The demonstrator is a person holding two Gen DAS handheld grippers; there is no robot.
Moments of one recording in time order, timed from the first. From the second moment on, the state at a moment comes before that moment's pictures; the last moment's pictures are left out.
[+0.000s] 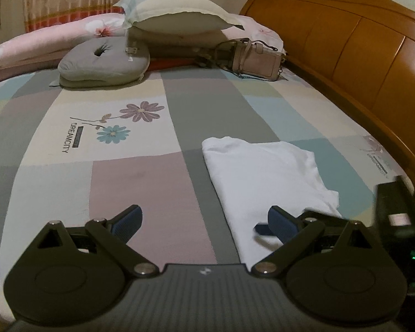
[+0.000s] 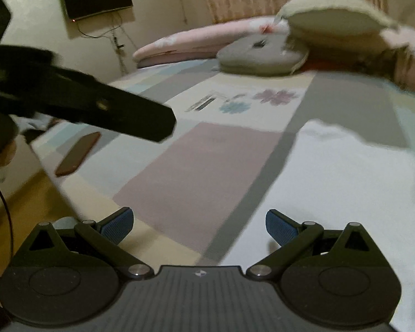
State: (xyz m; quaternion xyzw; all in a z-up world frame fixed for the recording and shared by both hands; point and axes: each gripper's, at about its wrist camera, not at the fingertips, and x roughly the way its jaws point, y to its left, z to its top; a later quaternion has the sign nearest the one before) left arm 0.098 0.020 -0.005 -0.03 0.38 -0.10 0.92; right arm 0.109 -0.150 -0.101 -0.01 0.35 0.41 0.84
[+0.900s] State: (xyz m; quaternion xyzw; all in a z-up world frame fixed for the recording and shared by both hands) left arm 0.206 -0.061 -0.059 -0.04 0.40 -0.25 0.88; right arm 0.149 -0.246 -0.129 -0.01 0.34 0.25 0.90
